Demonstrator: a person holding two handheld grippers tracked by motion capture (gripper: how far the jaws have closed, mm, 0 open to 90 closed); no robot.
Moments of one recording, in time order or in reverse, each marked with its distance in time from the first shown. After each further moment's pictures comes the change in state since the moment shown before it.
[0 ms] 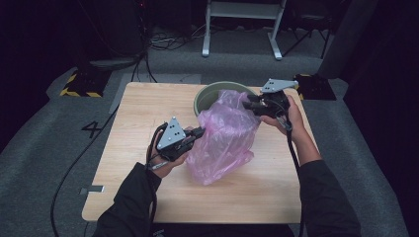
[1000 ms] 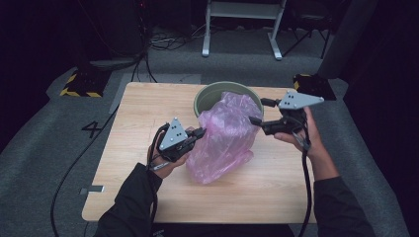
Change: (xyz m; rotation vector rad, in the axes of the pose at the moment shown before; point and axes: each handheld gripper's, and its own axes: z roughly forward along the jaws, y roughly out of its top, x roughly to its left) left arm -0.003 0.001 0.002 0.013 0.005 0.006; right arm 0.034 -0.012 -0.064 -0.162 0.054 -0.060
